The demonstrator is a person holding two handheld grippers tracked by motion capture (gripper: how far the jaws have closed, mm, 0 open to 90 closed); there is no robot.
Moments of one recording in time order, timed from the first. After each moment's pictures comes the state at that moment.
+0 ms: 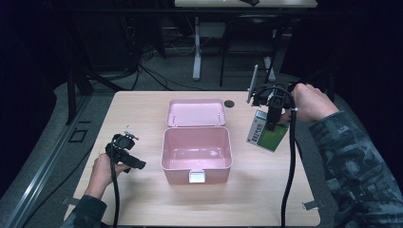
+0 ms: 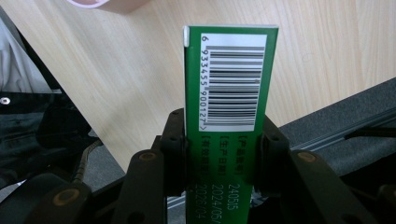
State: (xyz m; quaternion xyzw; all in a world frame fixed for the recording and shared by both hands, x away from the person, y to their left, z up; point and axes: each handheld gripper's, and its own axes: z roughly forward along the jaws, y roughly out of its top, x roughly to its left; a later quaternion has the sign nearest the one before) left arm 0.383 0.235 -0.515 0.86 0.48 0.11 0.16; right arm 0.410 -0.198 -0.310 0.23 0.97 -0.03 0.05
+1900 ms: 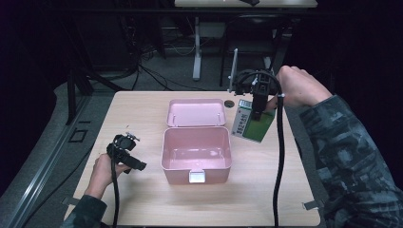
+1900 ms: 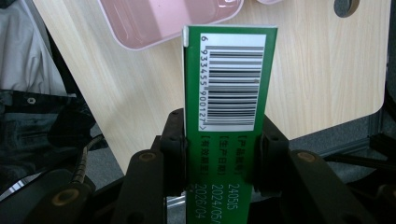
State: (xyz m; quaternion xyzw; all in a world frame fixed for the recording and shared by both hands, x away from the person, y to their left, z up) left arm 0.383 0.234 -0.517 0.87 0.47 0.10 0.15; right arm 0.403 -0.148 -0.262 0.16 0.98 -0.02 0.06
